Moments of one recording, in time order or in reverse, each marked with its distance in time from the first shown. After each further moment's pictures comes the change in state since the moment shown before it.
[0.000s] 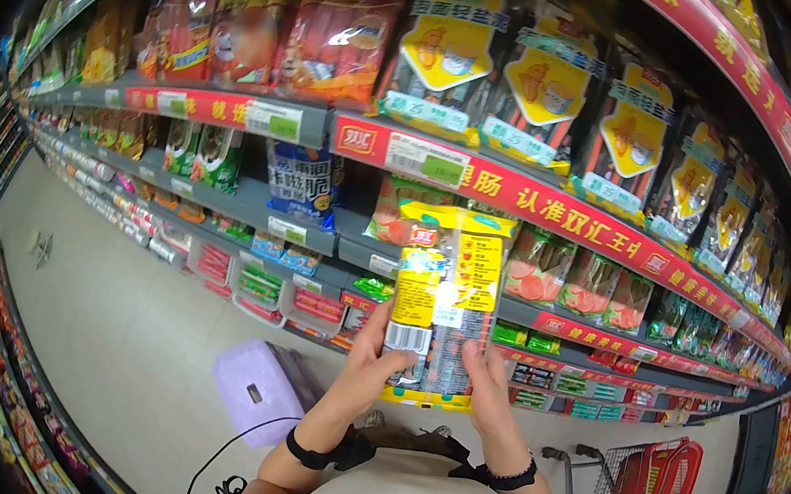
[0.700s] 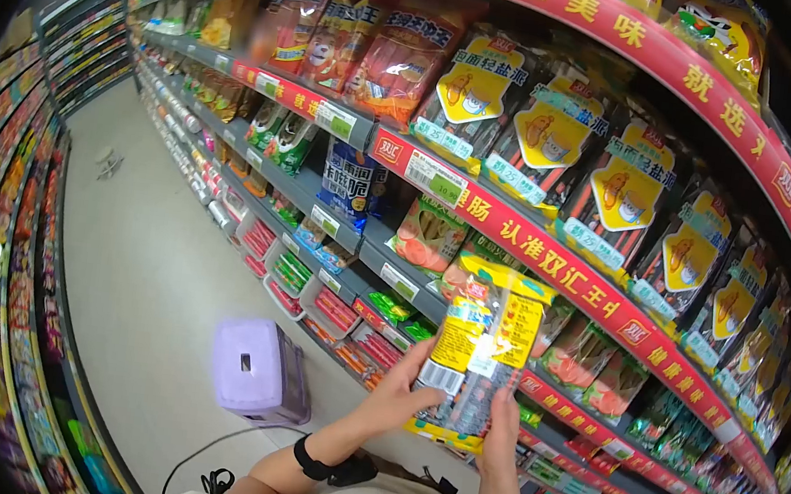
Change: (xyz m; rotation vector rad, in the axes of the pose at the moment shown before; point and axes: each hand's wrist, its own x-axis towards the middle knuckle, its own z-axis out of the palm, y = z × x) left_hand -0.005 -0.068 0.089 0.146 0.068 0.159; right_hand -0.011 -0.004 -0.121 0.068 -0.144 0.090
